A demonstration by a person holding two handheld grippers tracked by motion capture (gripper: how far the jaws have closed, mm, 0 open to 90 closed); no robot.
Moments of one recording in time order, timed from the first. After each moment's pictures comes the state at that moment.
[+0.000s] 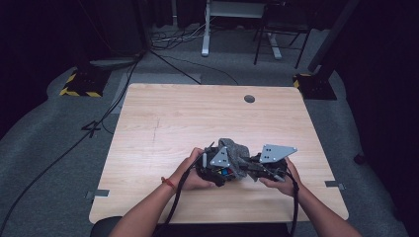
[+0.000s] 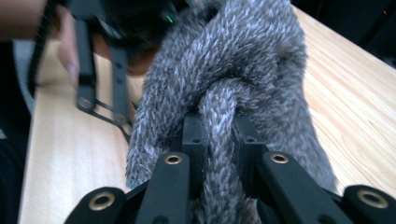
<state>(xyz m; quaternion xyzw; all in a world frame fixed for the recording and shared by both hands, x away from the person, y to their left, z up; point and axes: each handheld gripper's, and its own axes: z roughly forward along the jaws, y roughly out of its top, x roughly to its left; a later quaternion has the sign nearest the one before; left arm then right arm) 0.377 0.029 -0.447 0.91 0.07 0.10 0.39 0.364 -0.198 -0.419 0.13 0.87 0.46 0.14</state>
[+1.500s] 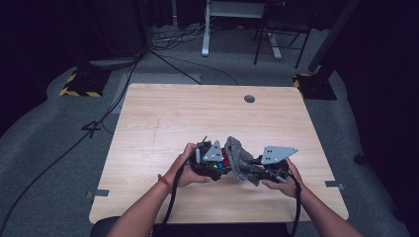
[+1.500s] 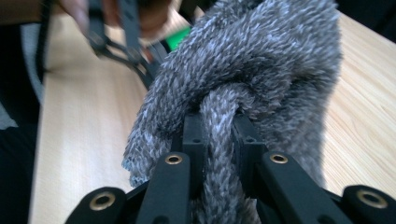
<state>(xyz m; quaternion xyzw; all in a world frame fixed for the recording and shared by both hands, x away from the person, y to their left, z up) 0.380 0.044 -0.434 0.90 0.09 0.13 0.41 0.360 -0.202 -0.420 0.12 0.87 0.47 0.11</state>
